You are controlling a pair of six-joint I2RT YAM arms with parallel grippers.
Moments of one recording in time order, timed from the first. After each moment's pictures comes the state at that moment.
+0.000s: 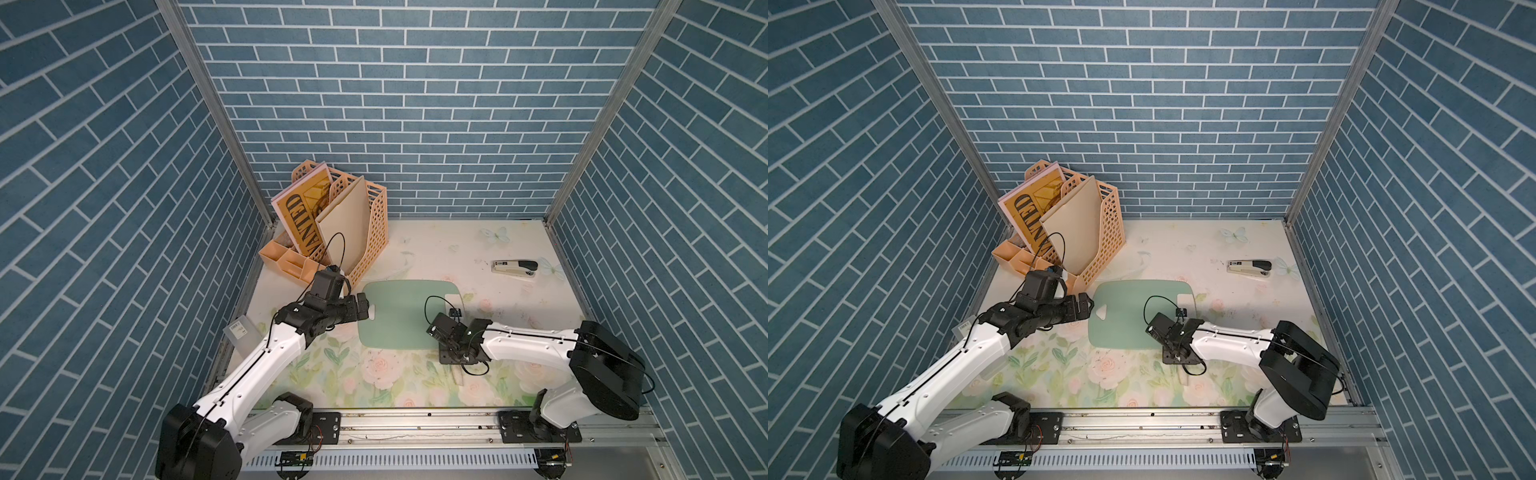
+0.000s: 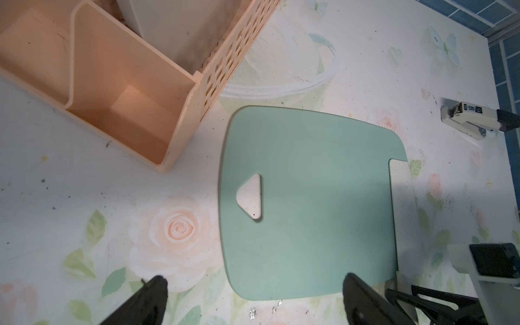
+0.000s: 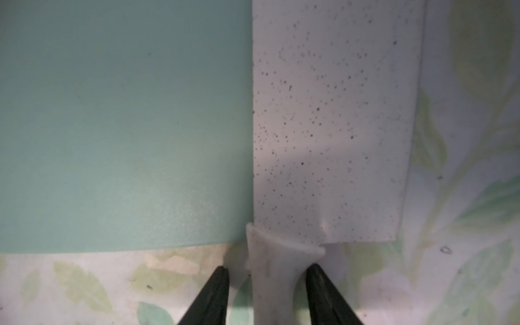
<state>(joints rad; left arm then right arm) -0.41 1.07 0.79 -0.61 0.04 -0.52 1.03 1.53 0.78 -0.62 0.18 0.96</state>
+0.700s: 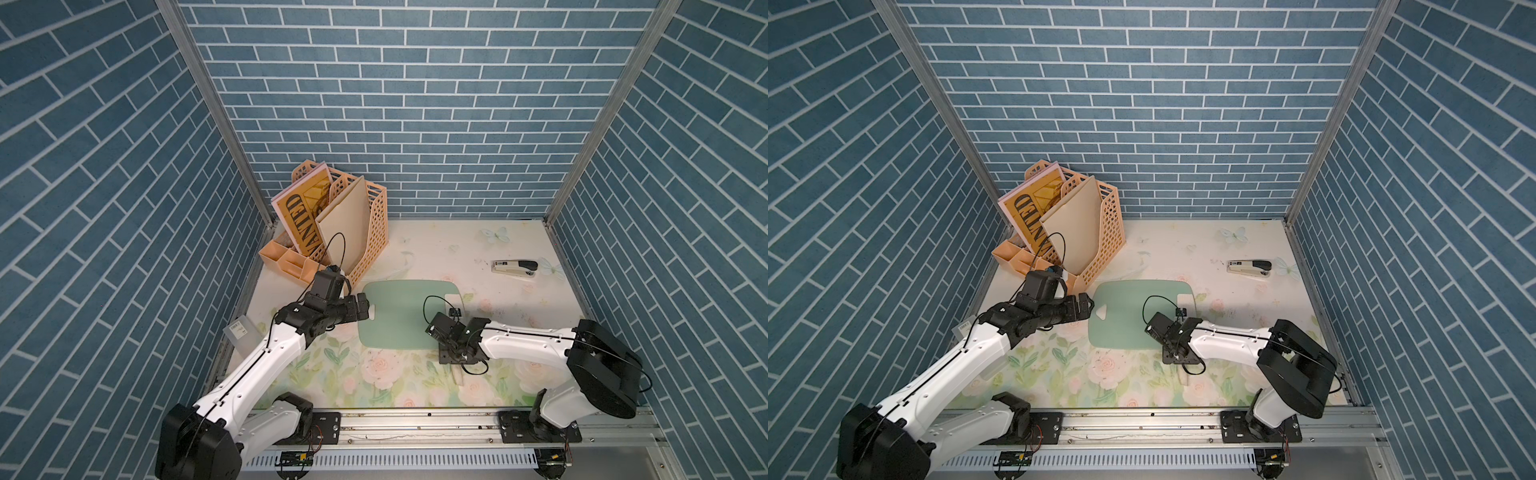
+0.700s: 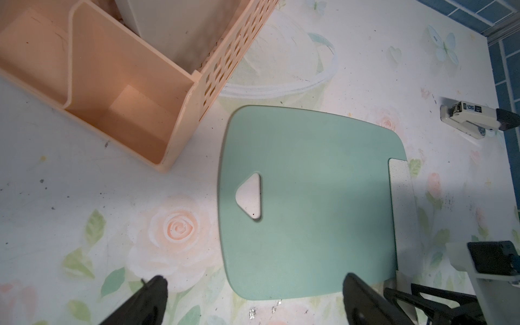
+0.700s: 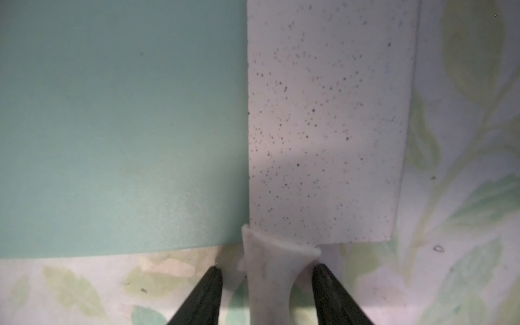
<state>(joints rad) -0.41 1.07 0.79 -0.61 0.04 -0.52 1.03 1.54 0.79 -0.64 0.19 0.96</state>
